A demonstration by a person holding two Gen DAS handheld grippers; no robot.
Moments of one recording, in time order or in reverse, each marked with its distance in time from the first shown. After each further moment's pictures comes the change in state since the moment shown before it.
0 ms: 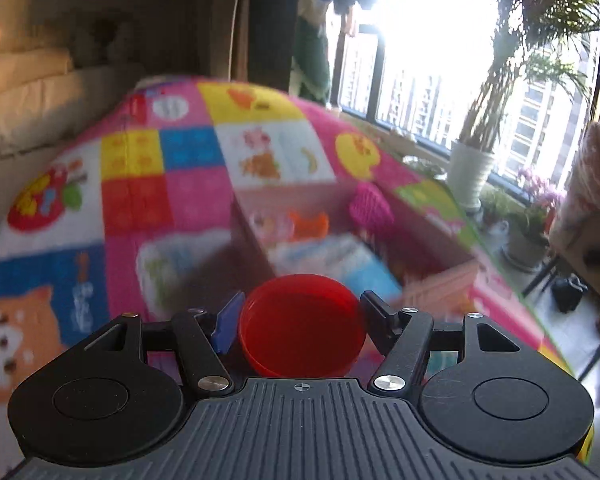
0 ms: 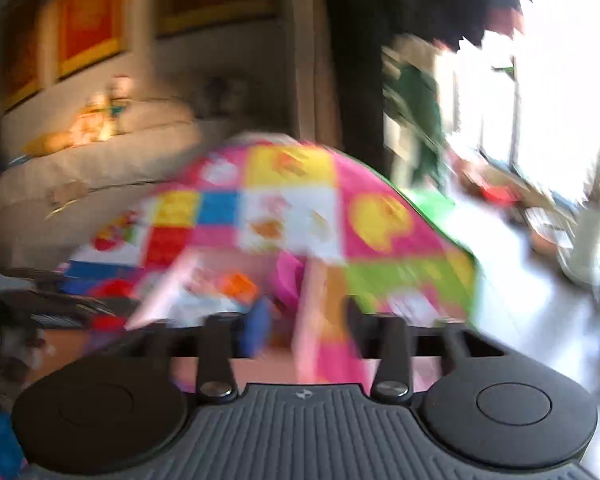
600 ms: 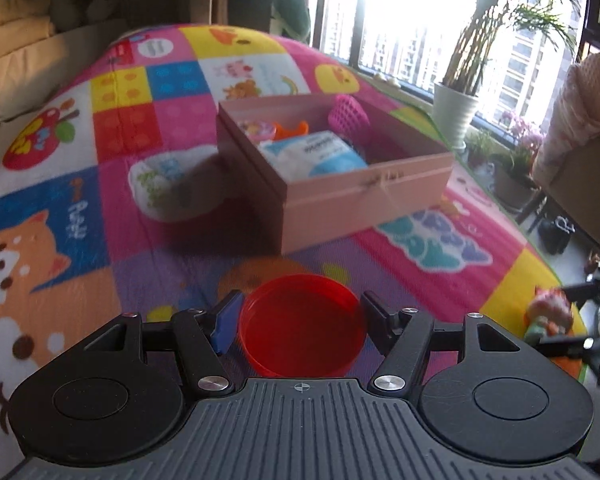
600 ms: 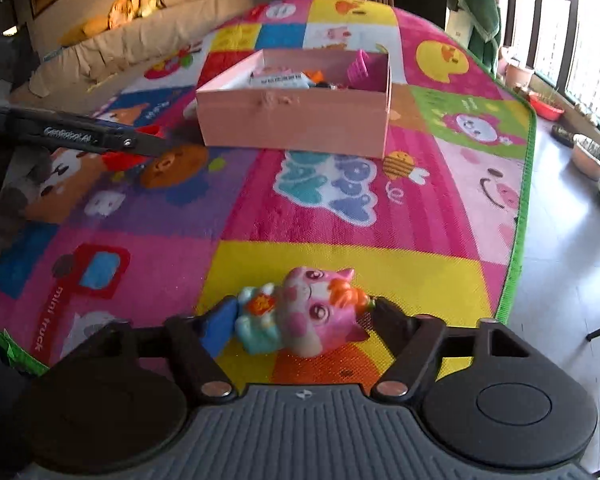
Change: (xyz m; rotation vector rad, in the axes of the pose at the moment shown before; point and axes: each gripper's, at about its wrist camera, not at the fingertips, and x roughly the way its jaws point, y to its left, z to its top) left arm -0.018 -0.007 -0.051 0.053 0.151 -0.031; right arm 0.009 0.062 -0.106 -0.234 0.310 0.116
